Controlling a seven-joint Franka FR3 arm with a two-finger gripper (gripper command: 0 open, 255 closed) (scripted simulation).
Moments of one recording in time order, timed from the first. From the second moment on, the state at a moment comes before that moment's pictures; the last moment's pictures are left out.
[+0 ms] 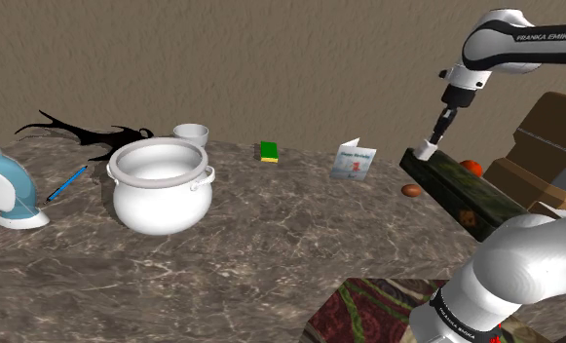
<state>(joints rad) -0.20 -0.57 -0.48 -2.25 -0.28 1.73 -0.66</state>
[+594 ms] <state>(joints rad) -0.22 -0.44 -0.69 -2.07 -0.31 1.72 -0.90</state>
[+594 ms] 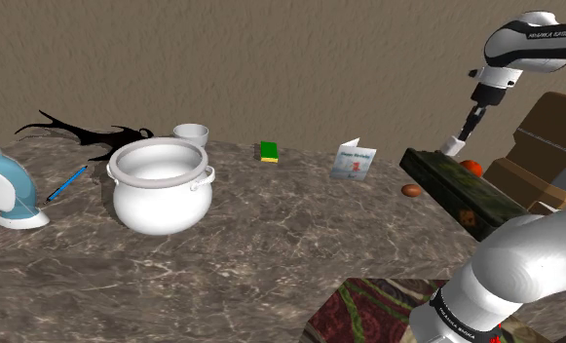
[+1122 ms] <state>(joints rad) -0.20 -0.24 -0.92 -1.87 -0.22 1.73 -1.17</state>
